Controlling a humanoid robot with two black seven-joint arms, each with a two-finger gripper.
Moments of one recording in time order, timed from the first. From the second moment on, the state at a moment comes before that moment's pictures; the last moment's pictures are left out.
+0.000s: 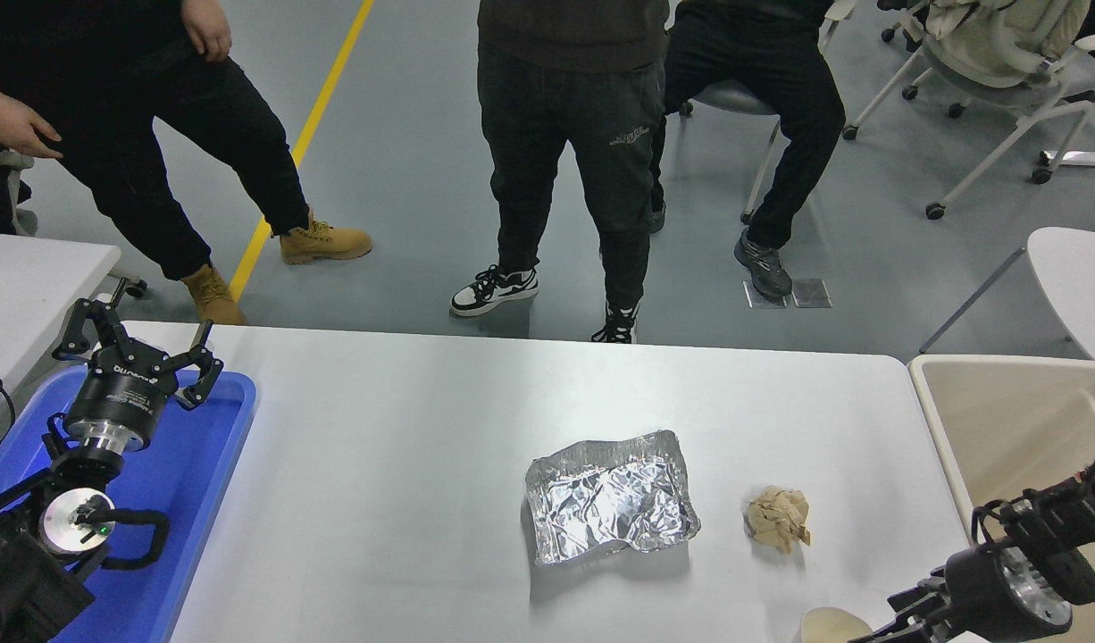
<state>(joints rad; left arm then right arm) -0.55 0.46 -0.62 -0.39 -0.23 -0.70 -0.58 1.02 -0.96 -0.40 1.43 -1.66 0.23 0.43</state>
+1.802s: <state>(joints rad) -0.55 0.46 -0.62 -0.39 -0.23 -0.70 -0.58 1.09 -1.05 -0.08 1.41 -1.56 0.16 0.75</state>
